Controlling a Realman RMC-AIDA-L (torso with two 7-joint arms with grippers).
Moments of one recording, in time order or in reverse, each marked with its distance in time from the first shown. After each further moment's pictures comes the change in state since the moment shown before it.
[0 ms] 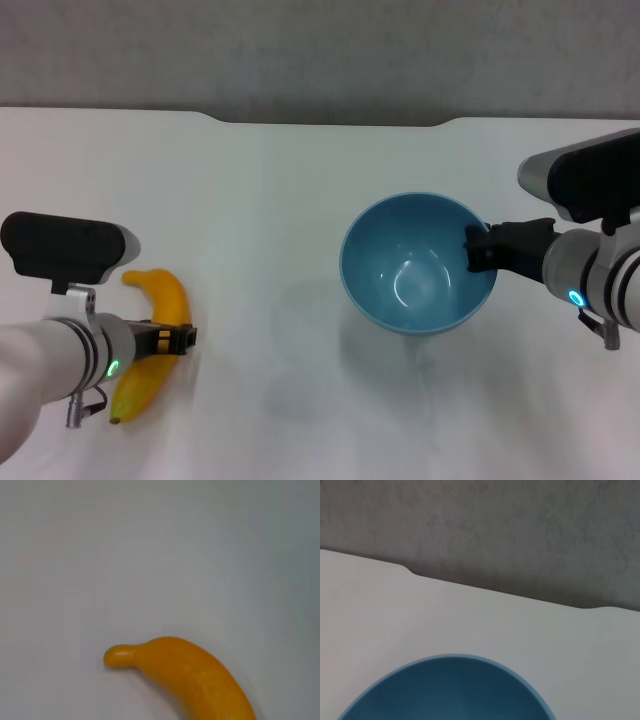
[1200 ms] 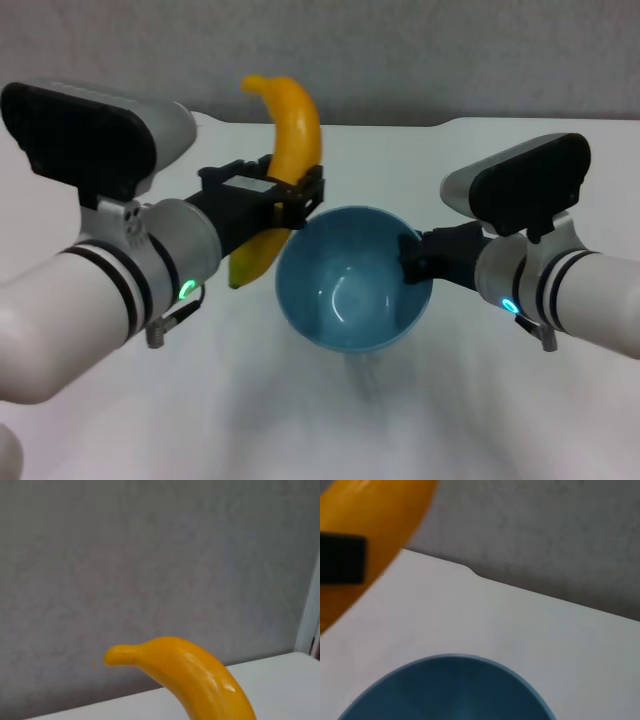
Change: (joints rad) left arm 0.214 0.004 0.150 -0.602 0.096 -0.176 0.009; right arm 0.105 0.005 -0.129 -0.077 0.026 0.063 0.032
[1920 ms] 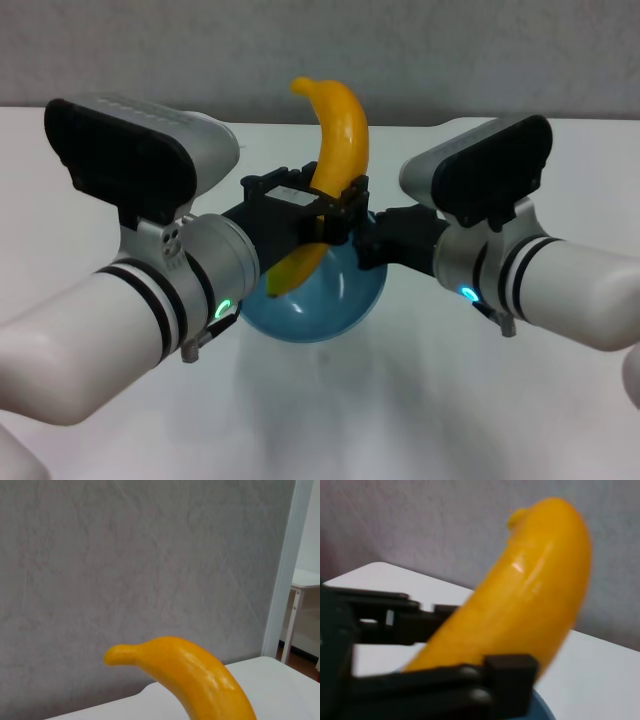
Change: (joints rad) left arm -0.009 0.000 0.071 0.029 0.001 -0.084 -0.001; right arm 0.049 0.000 -0.062 0.015 0.000 0.066 0.035
